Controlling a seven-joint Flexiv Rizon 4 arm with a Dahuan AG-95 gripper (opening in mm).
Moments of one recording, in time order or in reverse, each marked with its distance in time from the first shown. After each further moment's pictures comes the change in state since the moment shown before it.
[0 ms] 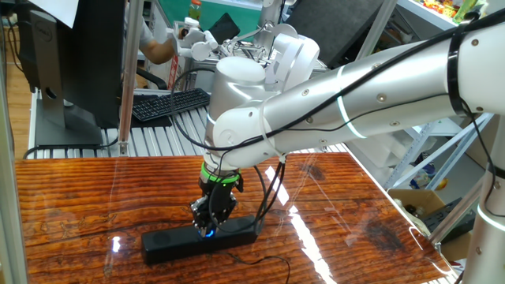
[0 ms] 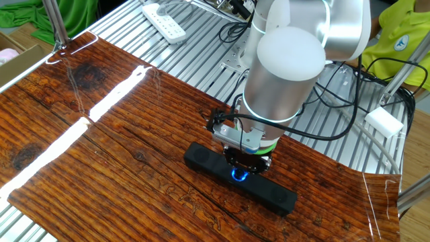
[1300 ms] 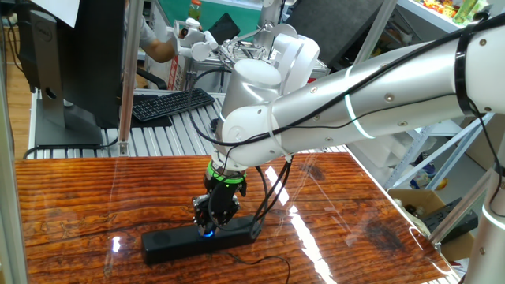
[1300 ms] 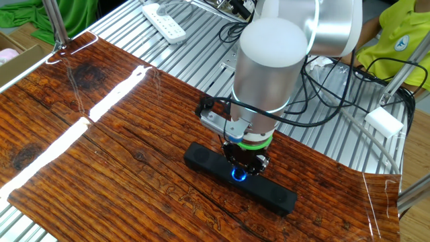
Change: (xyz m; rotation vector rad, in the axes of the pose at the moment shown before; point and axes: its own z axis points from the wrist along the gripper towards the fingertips) arm -0.001 0.001 0.000 -0.076 -0.024 0.208
